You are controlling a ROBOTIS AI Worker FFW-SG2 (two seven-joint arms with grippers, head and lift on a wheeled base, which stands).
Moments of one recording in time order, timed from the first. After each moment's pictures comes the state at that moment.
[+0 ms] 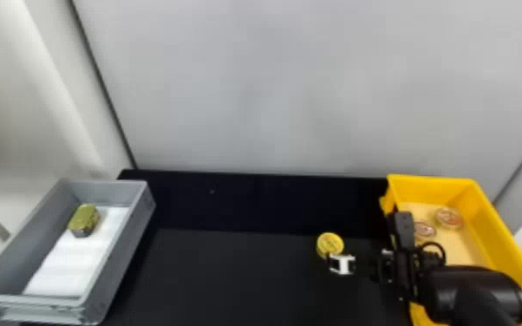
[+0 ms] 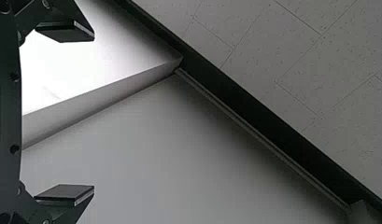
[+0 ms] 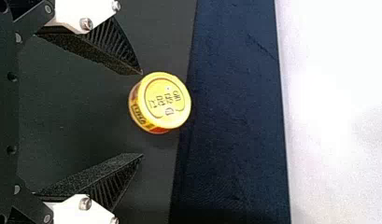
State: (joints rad) left arm -0.36 0.58 0.02 -2.28 -0.39 0.24 0.27; right arm -0.39 -0.15 0.12 -0.84 -0.15 0.50 0.38
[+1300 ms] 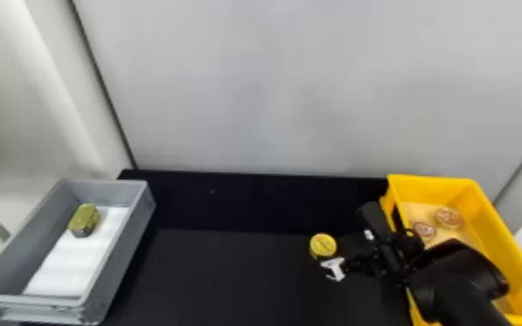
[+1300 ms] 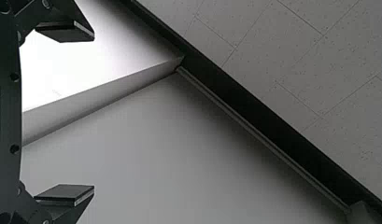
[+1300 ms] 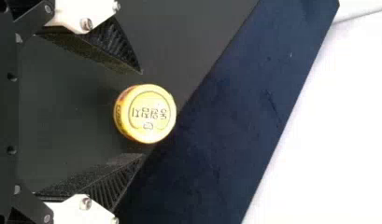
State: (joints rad) left arm -0.36 0.57 0.02 -2.27 -0.39 0.23 0.27; right arm -0.43 -0.15 0.24 -0.84 0.23 0.36 0.53
